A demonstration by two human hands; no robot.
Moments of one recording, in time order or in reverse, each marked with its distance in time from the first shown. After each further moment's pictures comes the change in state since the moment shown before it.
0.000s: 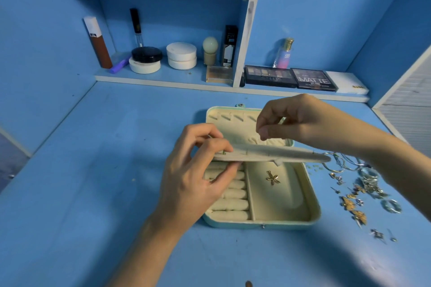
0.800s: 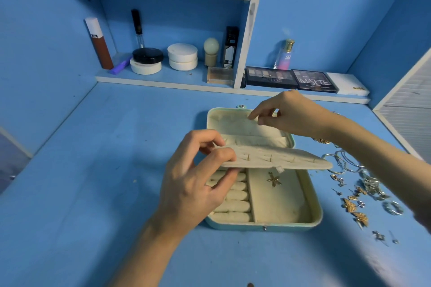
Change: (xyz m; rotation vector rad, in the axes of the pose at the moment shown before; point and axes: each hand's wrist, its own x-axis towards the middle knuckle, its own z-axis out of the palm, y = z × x) left_hand -0.004 -0.005 0.000 0.032 -0.006 0.072; right_hand 0.046 0.044 0.003 -0.376 0.078 -0.012
